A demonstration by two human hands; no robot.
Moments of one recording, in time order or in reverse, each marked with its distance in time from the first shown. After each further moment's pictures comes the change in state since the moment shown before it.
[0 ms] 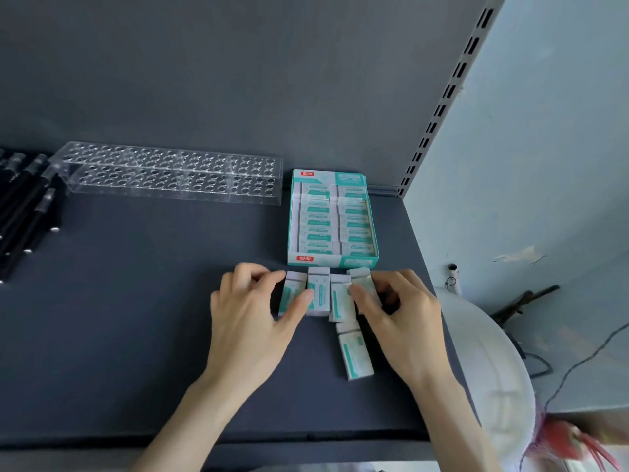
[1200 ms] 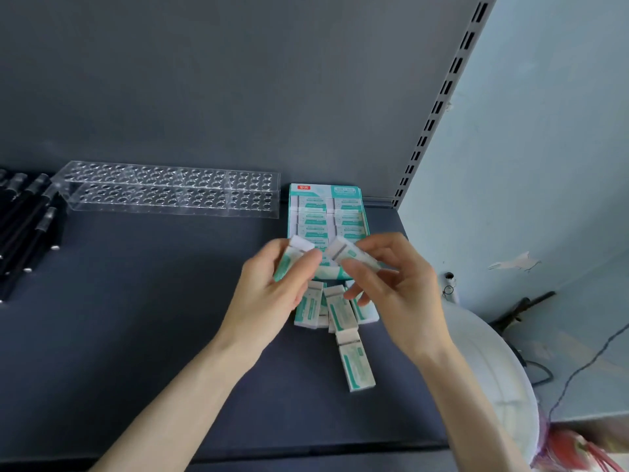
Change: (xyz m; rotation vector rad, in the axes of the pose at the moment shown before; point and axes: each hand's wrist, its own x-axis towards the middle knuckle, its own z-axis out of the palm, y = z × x) left_hand 0.033 0.026 -0.015 -0.994 -0.228 -0.105; right_hand 0.028 -0.033 -0.010 0.632 -0.159 -0.063
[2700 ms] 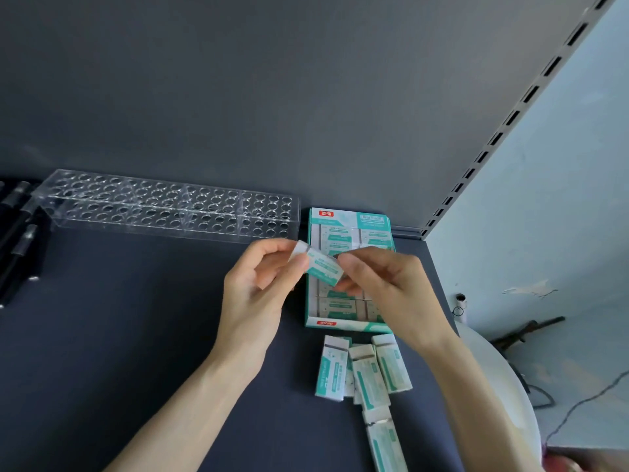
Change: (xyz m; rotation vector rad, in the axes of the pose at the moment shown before) left_hand 0.059 -0.016 -0.028 -0.192 0.192 0.080; right_hand 0.081 0.011 0.023 -0.138 -0.223 0.193
